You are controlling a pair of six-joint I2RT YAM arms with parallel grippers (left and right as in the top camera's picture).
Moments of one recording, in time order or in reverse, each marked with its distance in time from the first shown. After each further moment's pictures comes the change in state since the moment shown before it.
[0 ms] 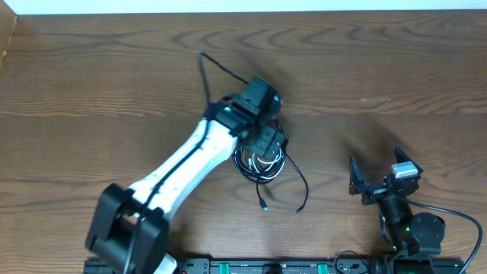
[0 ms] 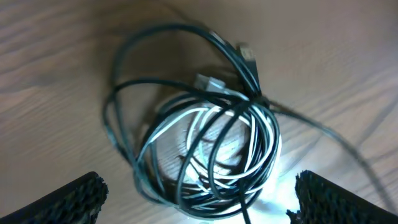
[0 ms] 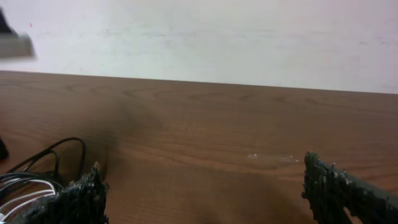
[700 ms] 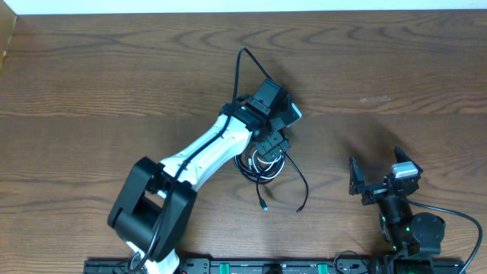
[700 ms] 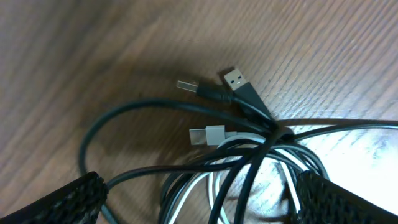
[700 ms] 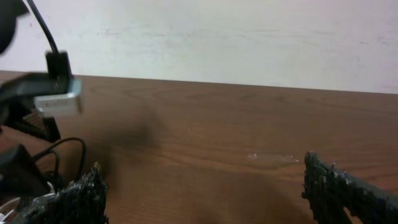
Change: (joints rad) left arm -0.014 0.151 -0.006 0.188 0.000 0.418; right arm 0.000 0.000 0.000 0.000 0.000 0.000
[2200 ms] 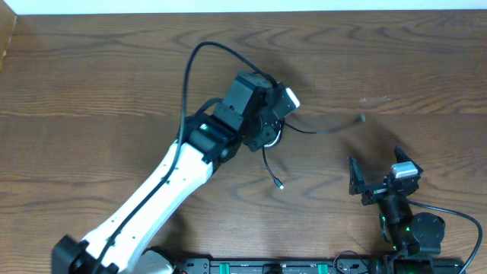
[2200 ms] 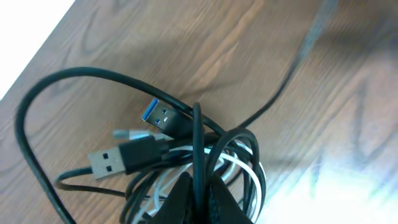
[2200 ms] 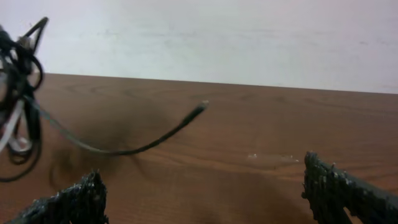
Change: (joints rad) left arm 0.000 -0.394 -0.006 -0.039 0.017 0.030; right arm 0.000 0.000 0.000 0.000 0.000 0.000
